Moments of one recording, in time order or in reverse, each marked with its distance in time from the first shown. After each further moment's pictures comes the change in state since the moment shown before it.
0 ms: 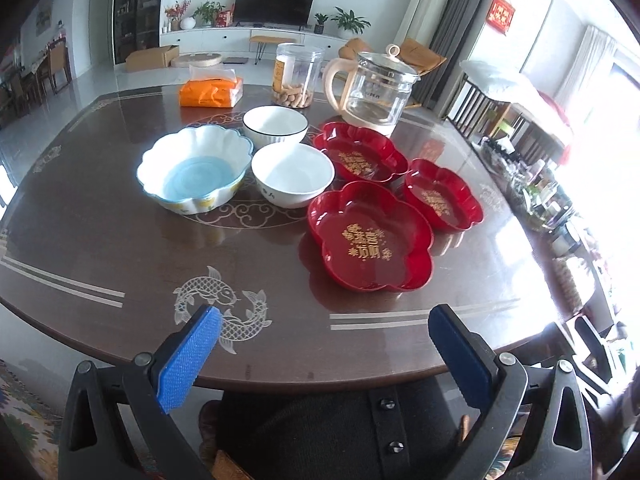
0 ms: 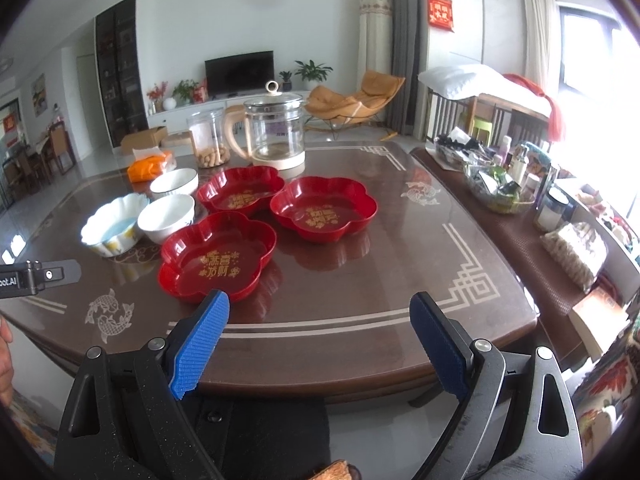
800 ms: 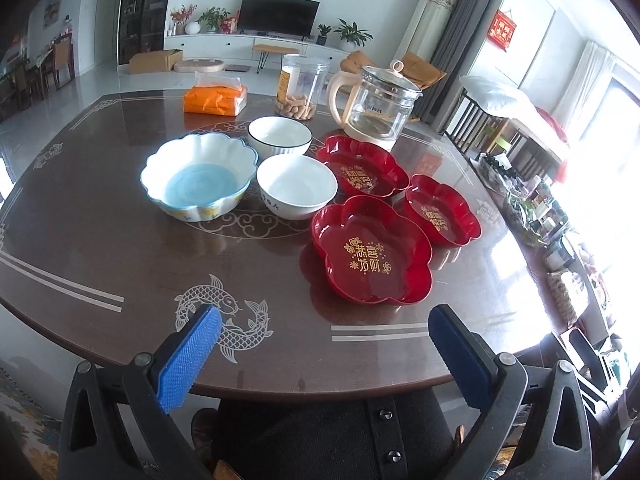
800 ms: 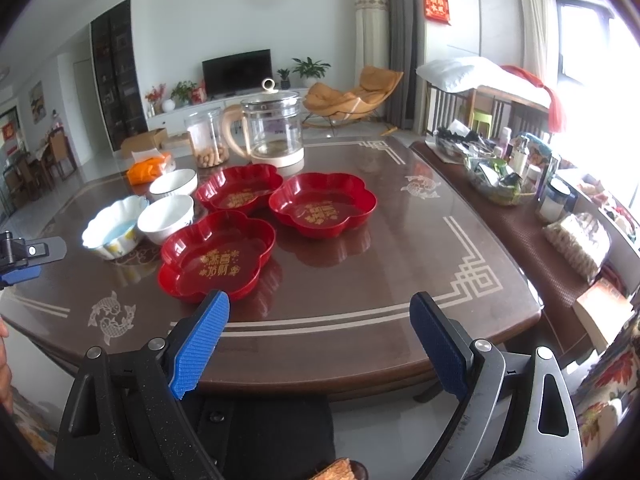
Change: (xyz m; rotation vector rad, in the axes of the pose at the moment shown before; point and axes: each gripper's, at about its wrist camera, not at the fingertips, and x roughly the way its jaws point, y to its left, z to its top) left arm 0.001 0.010 -0.001 -0.018 -0.027 0.000; right arm 0.000 -0.004 -0.001 0.012 0.001 0.006
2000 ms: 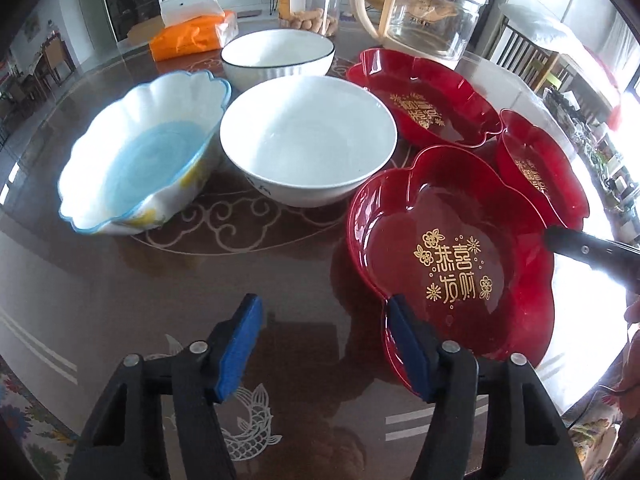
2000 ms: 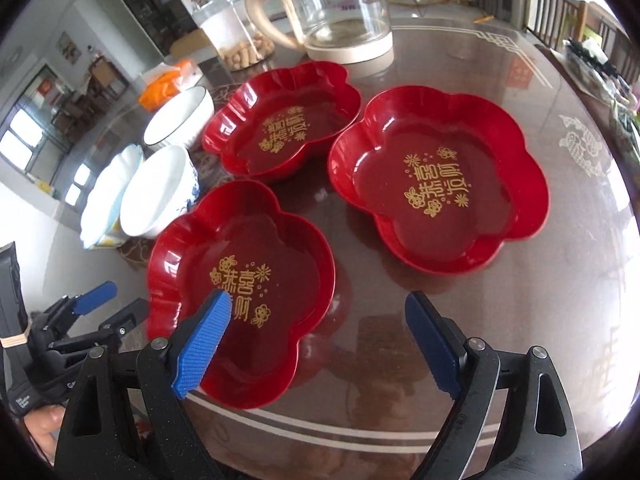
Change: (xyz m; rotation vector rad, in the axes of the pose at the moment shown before) left arm 0.185 0.007 0.045 0.047 0.256 0.179; right arm 0.247 0.035 0.082 -0.063 0.528 0.303
